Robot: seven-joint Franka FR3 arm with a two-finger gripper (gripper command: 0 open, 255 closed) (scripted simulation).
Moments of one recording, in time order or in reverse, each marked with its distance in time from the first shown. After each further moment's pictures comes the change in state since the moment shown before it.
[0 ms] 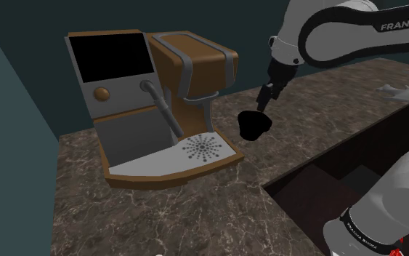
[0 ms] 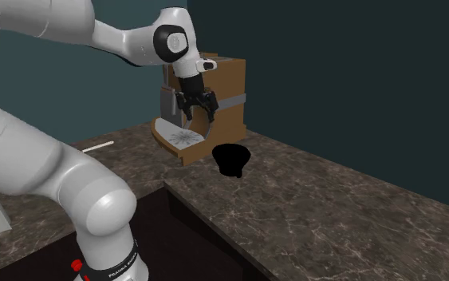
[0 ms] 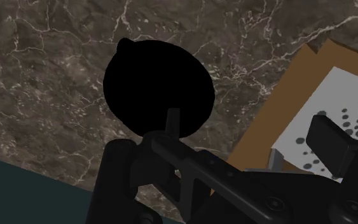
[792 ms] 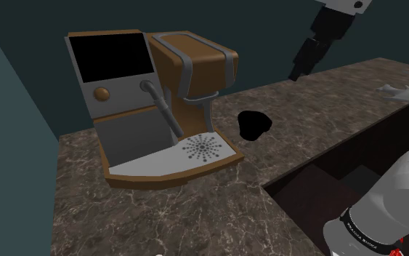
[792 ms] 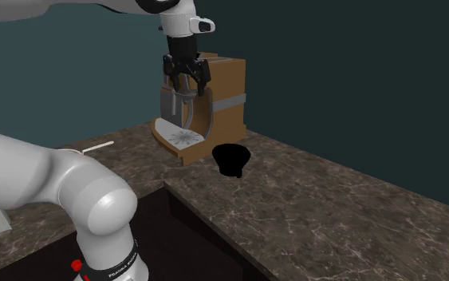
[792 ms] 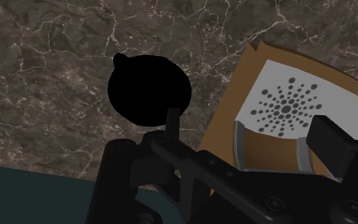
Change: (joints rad) arm 0.019 -0.185 -0.150 0.164 0.114 -0.333 -0.066
